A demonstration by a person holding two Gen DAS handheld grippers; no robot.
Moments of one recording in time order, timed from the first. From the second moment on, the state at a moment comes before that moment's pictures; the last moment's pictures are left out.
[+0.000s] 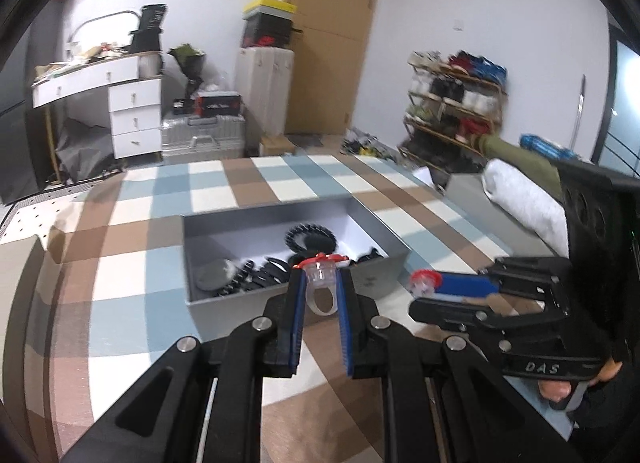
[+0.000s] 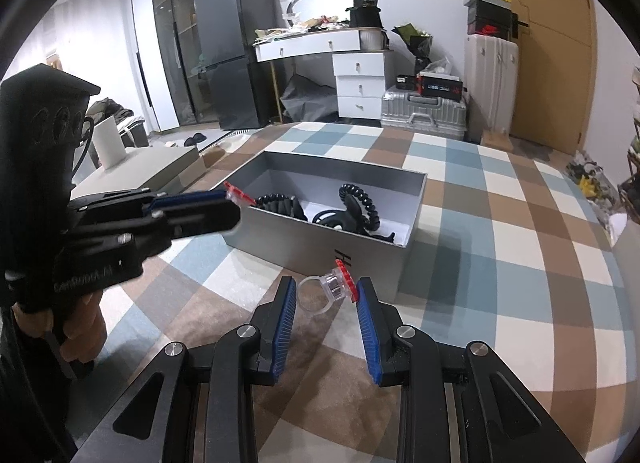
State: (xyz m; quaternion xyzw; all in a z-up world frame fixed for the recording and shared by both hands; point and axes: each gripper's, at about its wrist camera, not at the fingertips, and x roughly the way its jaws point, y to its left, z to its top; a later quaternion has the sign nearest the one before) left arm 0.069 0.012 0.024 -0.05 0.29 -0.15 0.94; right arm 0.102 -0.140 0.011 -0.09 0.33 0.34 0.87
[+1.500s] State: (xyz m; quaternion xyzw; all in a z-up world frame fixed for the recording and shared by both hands) left arm 0.094 0.020 0.008 -0.05 0.31 -0.04 0.95; right arm 0.160 -0.111 0.009 -0.03 0.32 0.31 0.89
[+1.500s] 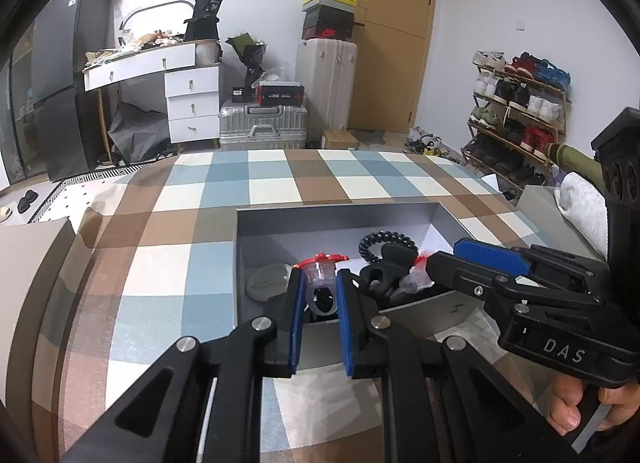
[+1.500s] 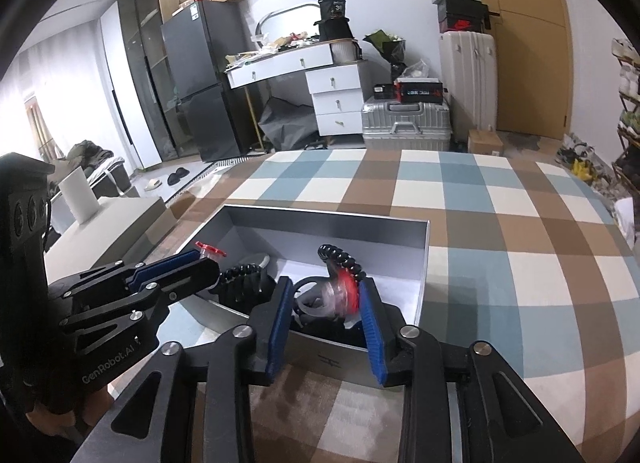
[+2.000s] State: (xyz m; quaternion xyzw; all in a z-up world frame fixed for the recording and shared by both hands) left arm 0.090 0.029 0.012 -0.09 0.30 -0.04 0.95; right arm 0.145 -0.126 0.018 -0.04 0.29 0.30 0.91
